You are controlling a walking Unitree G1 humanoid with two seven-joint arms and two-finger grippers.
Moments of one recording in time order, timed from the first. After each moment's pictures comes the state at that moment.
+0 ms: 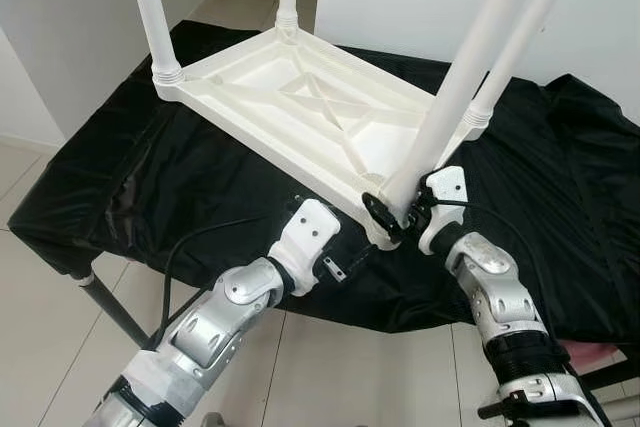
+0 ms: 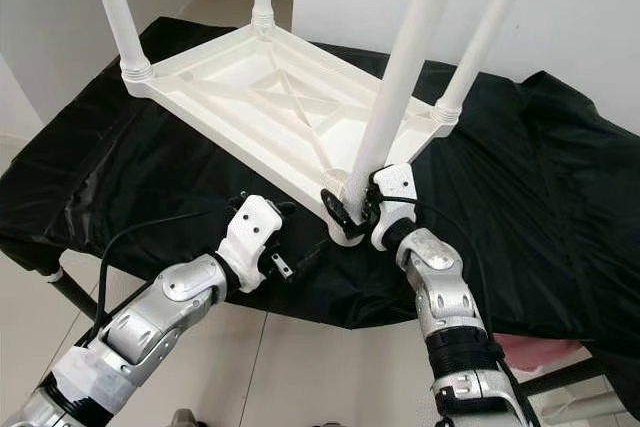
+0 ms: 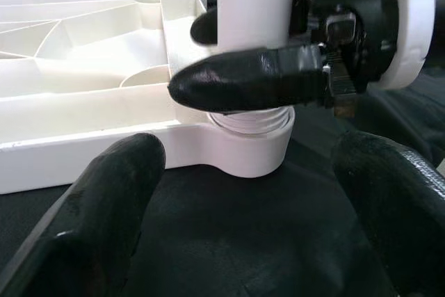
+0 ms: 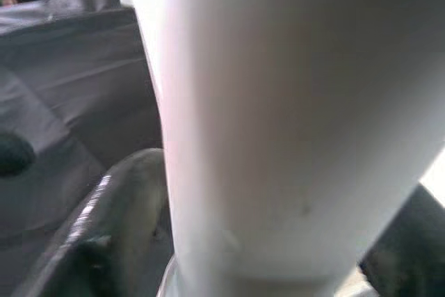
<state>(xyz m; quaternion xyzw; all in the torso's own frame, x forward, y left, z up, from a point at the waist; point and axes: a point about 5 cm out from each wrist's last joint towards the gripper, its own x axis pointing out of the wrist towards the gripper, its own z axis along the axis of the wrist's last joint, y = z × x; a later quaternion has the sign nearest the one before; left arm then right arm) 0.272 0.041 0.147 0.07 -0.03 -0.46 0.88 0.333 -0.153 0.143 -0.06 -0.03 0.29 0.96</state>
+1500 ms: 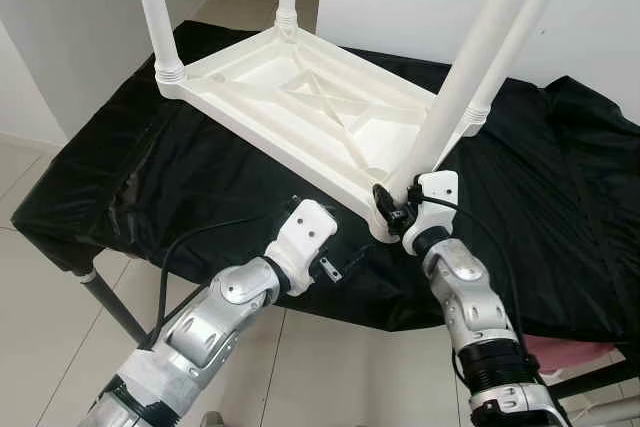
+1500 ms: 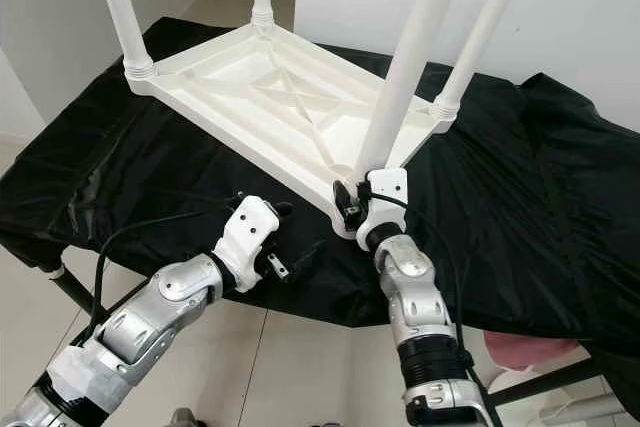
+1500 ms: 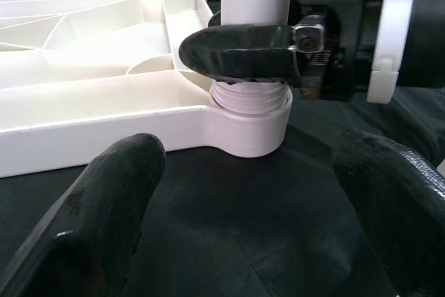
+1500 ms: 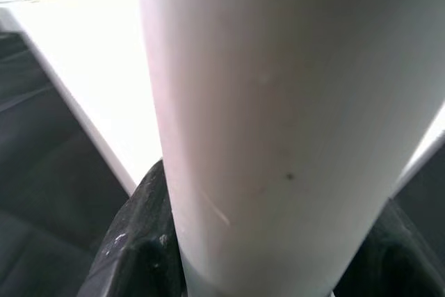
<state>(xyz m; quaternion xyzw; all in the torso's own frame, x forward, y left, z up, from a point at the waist) 0.272 0.044 0.146 0.08 -0.03 -0.46 0.88 0.325 -0.138 0.138 0.01 -0.04 0.08 1.00</state>
